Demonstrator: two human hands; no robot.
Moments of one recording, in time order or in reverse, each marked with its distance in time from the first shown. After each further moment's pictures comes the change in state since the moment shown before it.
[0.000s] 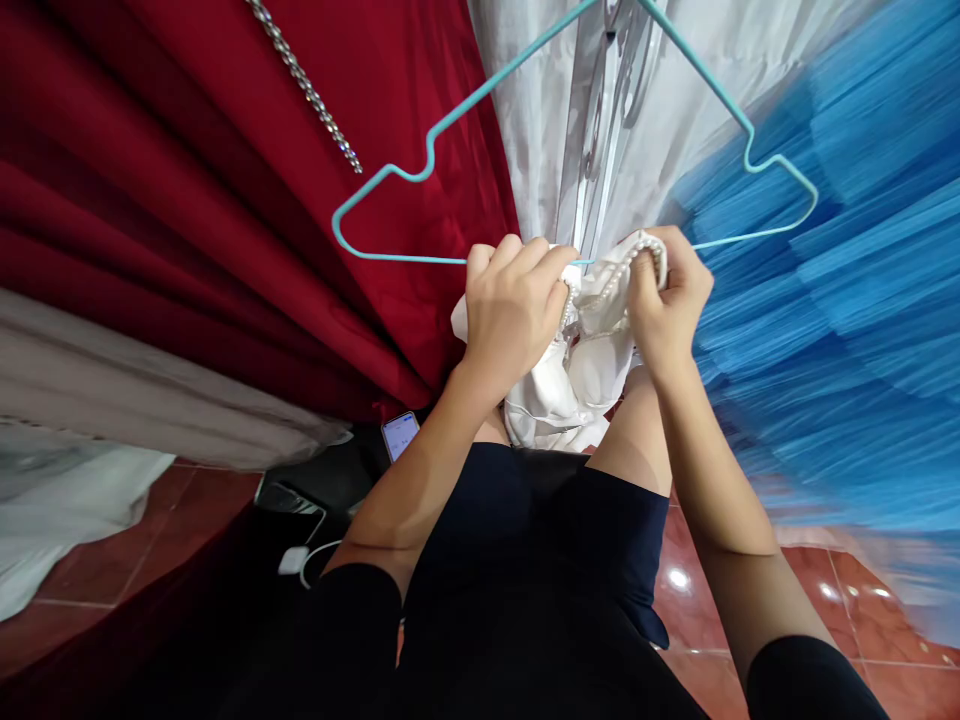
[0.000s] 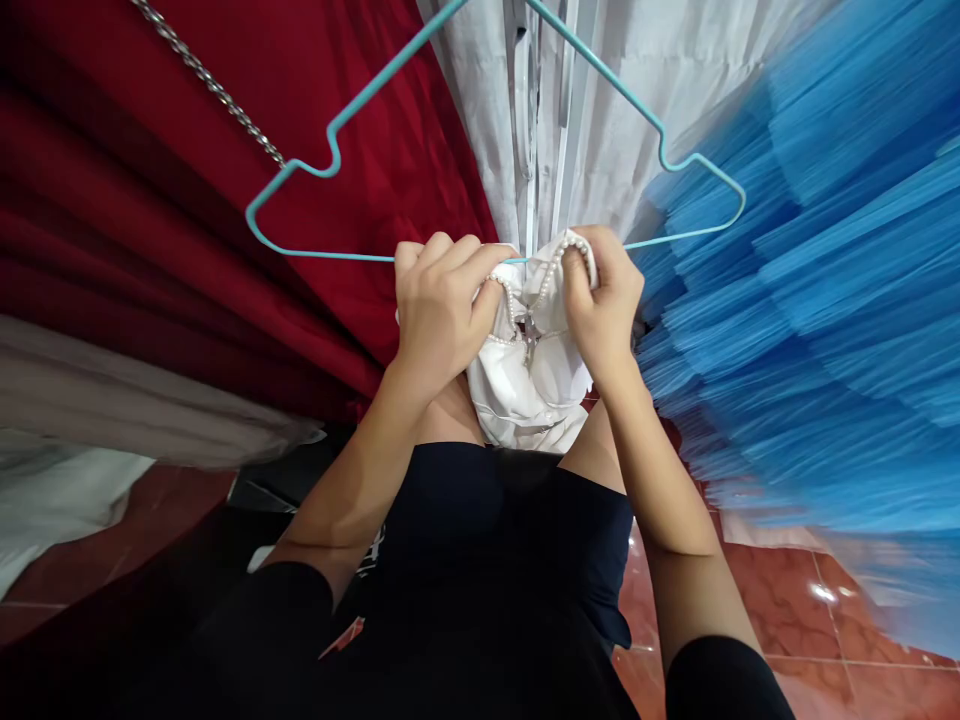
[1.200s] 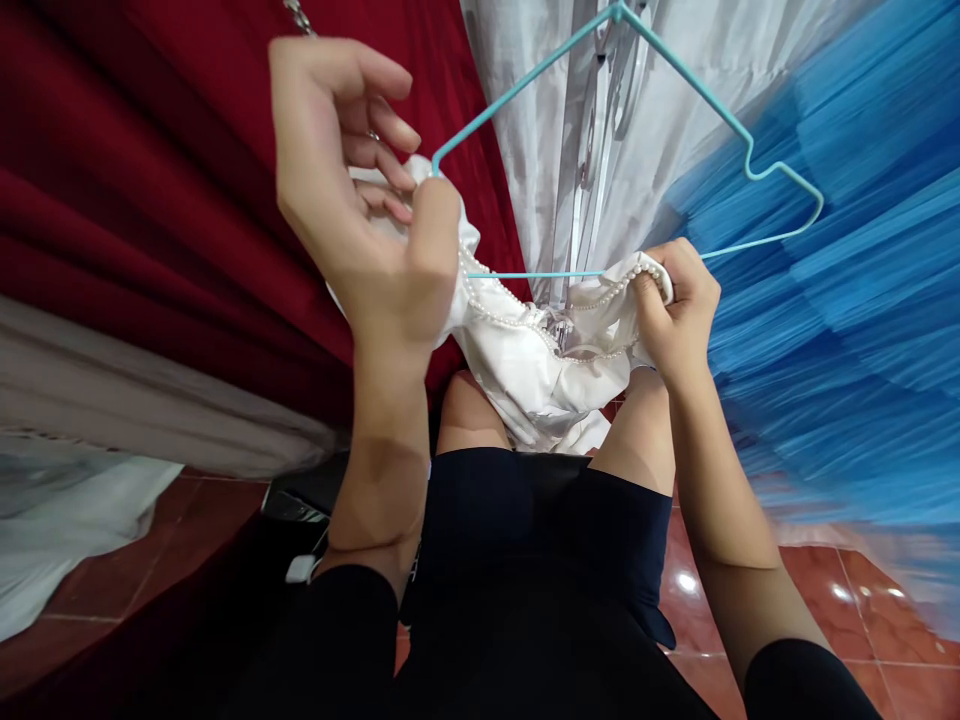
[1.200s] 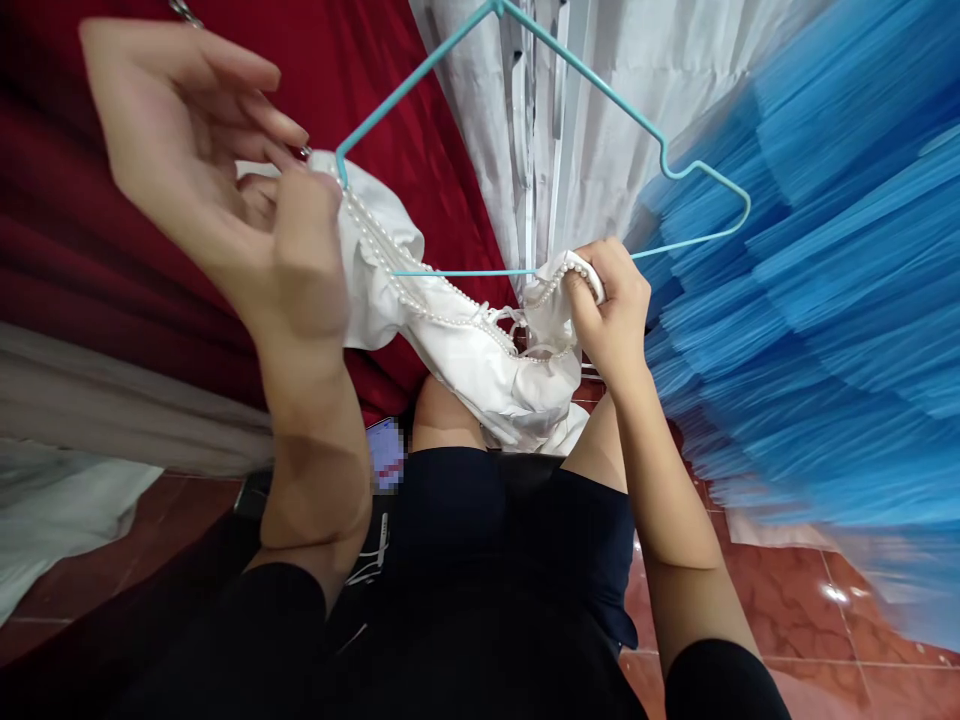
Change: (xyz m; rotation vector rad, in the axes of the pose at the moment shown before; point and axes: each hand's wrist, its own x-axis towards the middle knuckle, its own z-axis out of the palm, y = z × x) left_hand 0.034 -0.024 -0.069 -0.282 0.676 0.108; right_hand -0.001 -0.006 -0.020 -0.017 -0.093 0.050
